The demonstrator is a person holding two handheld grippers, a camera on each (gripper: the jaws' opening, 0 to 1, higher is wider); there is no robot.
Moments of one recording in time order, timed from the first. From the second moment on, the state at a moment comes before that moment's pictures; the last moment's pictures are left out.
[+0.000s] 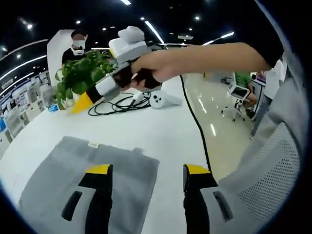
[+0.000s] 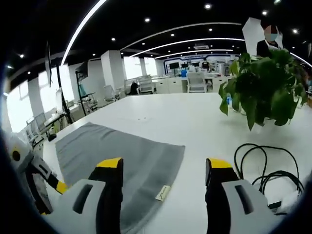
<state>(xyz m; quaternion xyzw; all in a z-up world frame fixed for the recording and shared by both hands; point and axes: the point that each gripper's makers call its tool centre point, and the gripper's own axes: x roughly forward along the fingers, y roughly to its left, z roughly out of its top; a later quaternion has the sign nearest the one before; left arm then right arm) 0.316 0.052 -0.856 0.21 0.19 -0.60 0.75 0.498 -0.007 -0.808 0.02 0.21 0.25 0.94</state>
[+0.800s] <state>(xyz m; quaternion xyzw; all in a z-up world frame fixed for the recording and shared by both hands) 0.323 0.030 -0.911 0.23 0.23 -0.61 0.73 0.549 0.025 -0.838 -0.06 0.23 0.28 0.93</state>
